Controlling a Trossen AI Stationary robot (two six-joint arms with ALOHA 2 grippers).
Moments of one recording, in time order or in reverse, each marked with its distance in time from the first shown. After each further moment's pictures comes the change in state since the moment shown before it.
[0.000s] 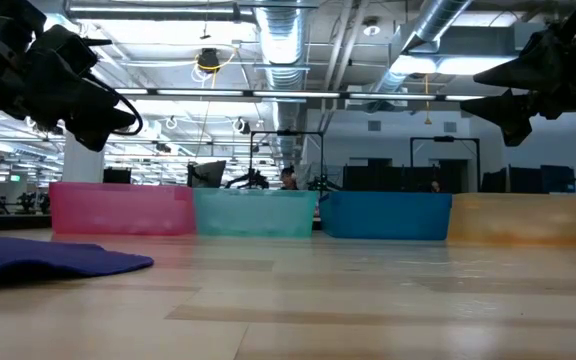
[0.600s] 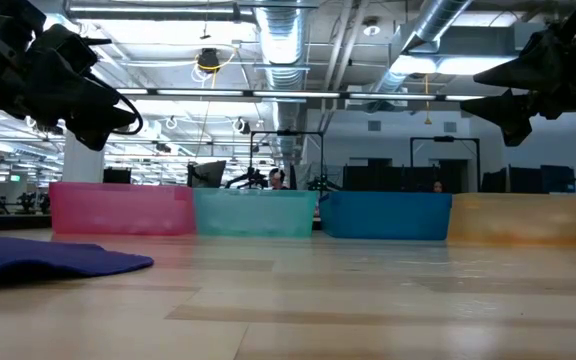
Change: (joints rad) left arm 0.000 0.000 0.000 0.008 0.000 0.000; right arm 0.000 0.000 0.000 0.000 0.000 0.000
